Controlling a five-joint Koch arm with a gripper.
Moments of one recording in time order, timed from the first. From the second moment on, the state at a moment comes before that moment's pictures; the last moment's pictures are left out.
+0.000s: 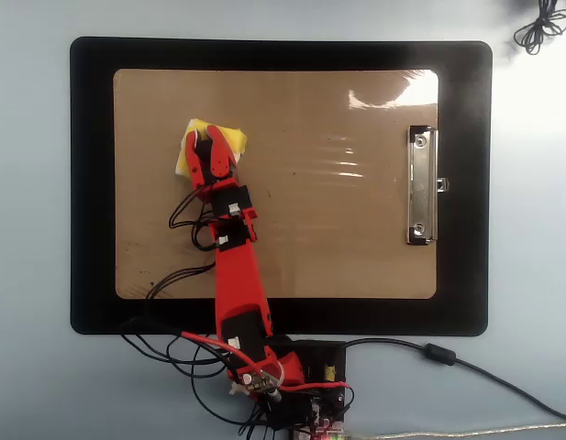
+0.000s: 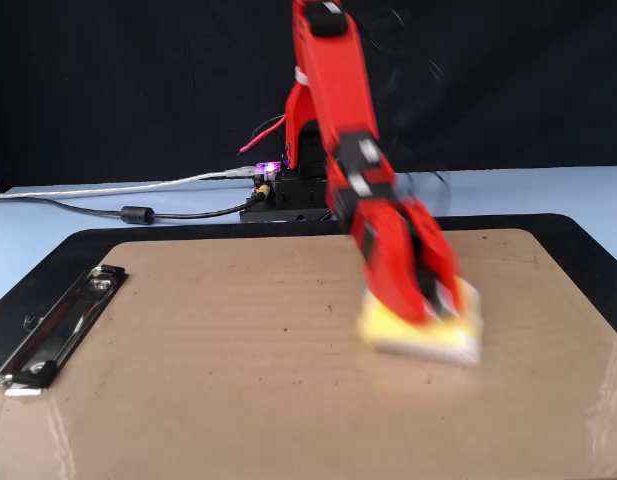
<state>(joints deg) -23.0 60.2 107.8 -26.7 -84.5</state>
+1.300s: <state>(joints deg) -28.2 63.2 104.4 -18.9 -89.5</state>
